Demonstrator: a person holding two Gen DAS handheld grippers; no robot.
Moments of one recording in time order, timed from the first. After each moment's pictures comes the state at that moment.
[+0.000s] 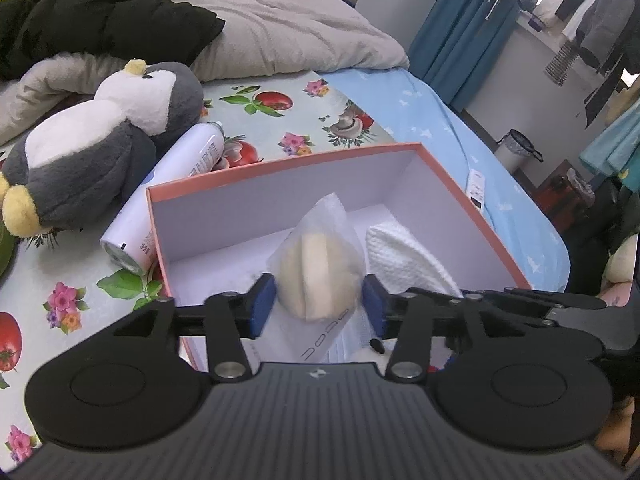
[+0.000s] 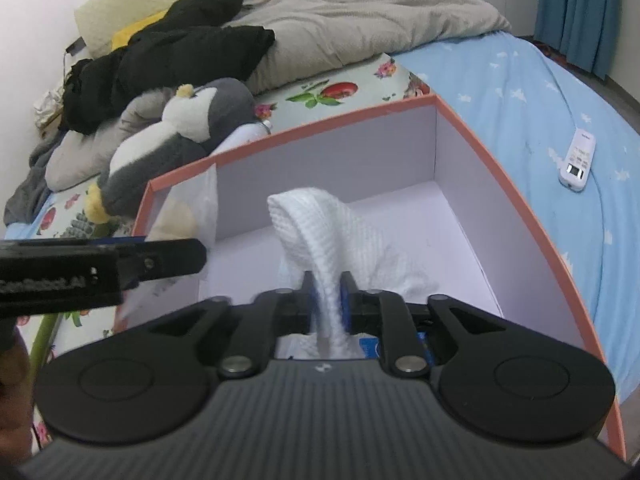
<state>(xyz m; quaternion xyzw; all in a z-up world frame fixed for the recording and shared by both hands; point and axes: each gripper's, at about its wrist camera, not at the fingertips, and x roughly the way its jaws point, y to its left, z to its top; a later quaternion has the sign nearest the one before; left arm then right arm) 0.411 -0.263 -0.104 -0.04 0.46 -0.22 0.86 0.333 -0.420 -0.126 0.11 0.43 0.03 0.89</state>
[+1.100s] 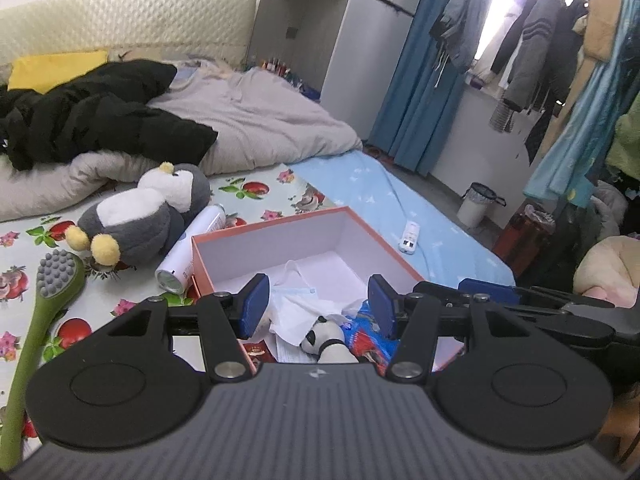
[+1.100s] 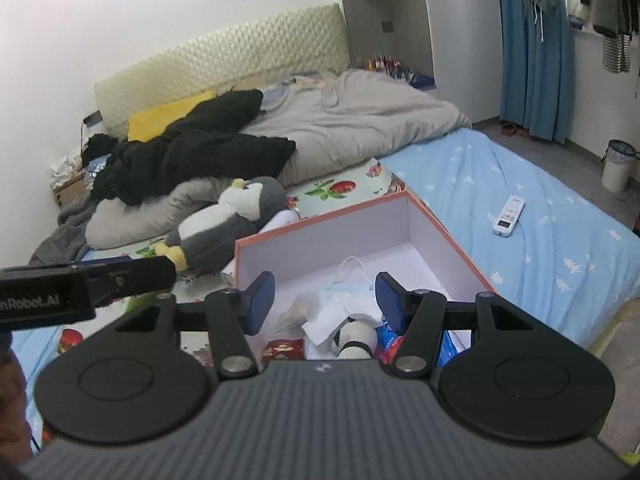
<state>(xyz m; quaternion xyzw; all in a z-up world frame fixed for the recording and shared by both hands) 0.213 -0.191 0.037 -0.04 0.32 -0.25 0.91 0.171 -0.380 -0.003 0.11 0.29 -0.02 0.95</state>
